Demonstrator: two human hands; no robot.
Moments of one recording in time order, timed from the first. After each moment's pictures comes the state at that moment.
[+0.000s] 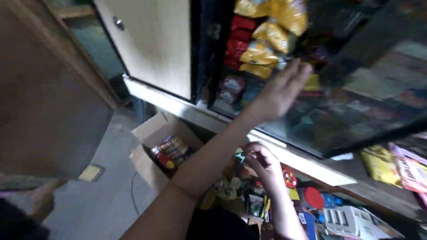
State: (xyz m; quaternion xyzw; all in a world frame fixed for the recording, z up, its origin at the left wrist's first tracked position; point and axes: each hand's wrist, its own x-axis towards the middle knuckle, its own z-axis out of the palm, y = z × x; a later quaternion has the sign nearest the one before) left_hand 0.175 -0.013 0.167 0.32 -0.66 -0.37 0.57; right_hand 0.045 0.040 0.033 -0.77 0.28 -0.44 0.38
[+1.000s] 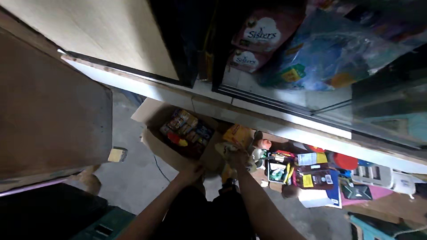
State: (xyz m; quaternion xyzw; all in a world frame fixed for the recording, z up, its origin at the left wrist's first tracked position) left_hand 0.334 0.096 -0.176 0.63 -0.51 -0.59 0.03; right_hand 0.116 0.006 -0.322 -0.42 0.79 0.06 0.44
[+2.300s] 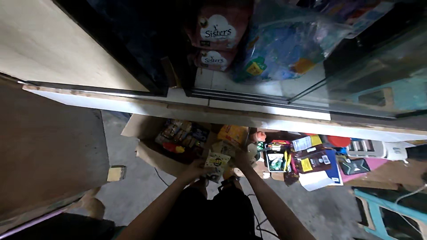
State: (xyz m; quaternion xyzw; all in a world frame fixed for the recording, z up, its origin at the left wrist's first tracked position) left_hand 0.312 0.066 -0.168 0.59 -0.40 -0.69 0.13; right_hand 0.080 0.015 -0.262 -0.61 0.65 0.16 0.43
